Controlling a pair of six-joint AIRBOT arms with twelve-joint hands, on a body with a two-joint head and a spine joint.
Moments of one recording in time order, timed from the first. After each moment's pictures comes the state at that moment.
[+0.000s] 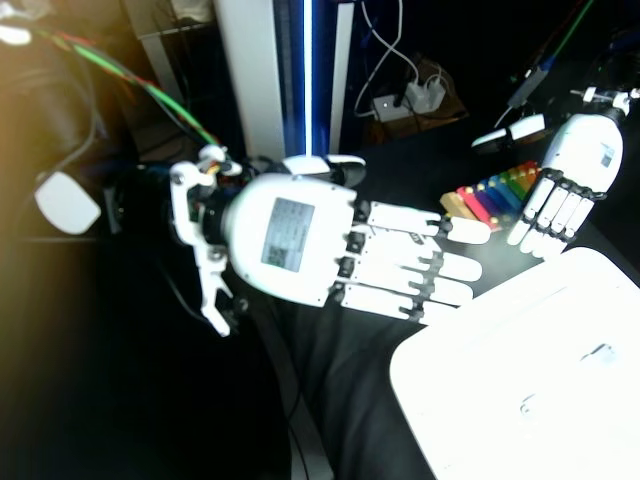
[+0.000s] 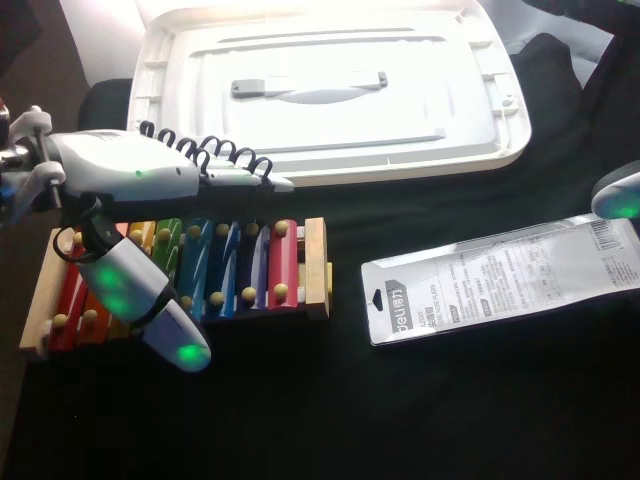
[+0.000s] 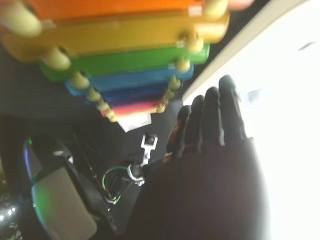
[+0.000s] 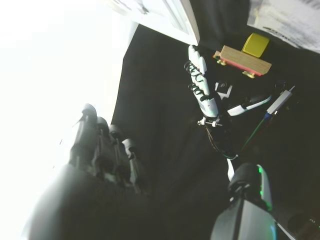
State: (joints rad) left arm 0.60 -0.98 1.25 1.25 -0.45 -0.08; right arm -0.84 -0.93 1.38 -0.39 1.05 0.03
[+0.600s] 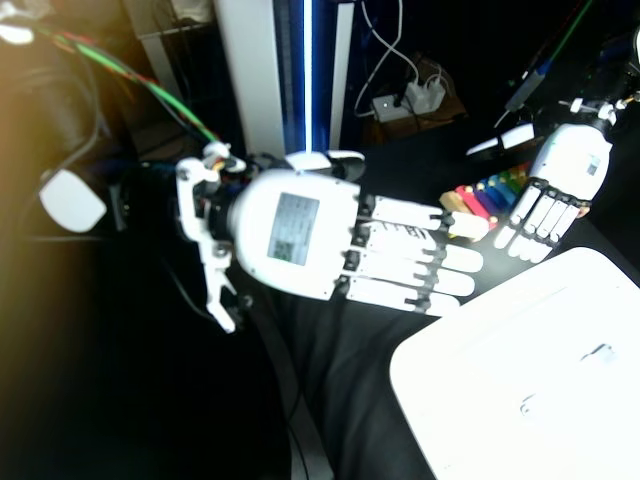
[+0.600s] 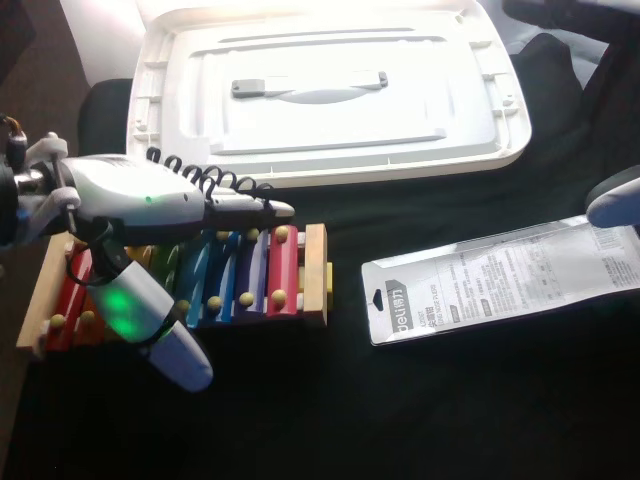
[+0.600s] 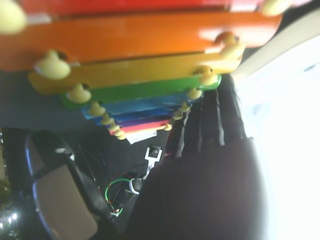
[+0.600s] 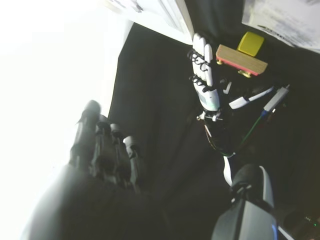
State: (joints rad) left arm 0.64 -1.01 1.26 1.26 -0.42 -0.08; right arm -0.81 -0.93 1.37 -0.42 1.05 0.03
